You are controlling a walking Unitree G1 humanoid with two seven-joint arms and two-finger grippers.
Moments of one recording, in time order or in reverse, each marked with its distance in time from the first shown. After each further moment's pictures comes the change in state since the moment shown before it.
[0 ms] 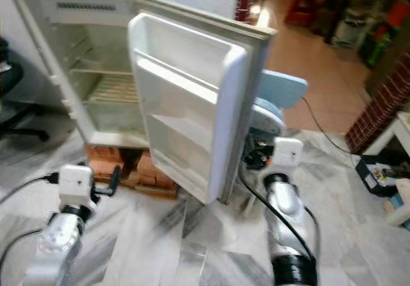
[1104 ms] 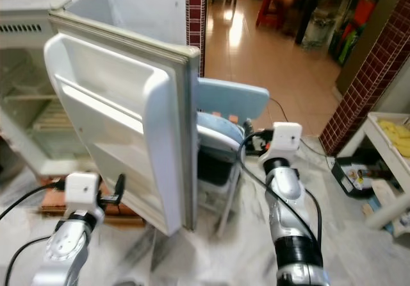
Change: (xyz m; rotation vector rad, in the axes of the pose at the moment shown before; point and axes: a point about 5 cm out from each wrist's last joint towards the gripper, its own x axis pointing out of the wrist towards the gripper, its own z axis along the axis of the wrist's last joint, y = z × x) left arm -0.007 -0.025 -0.006 -0.024 0.045 -0.061; right arm 0.010 -0.026 0.007 -0.045 -0.008 -0.054
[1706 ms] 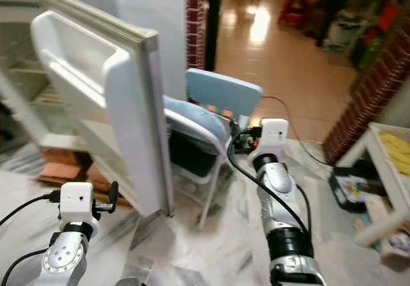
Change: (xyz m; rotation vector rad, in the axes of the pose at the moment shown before) left arm -0.015 0.008 -0.014 -0.003 0.054 0.123; right arm 0.012 0.040 0.001 0.062 0.002 0.187
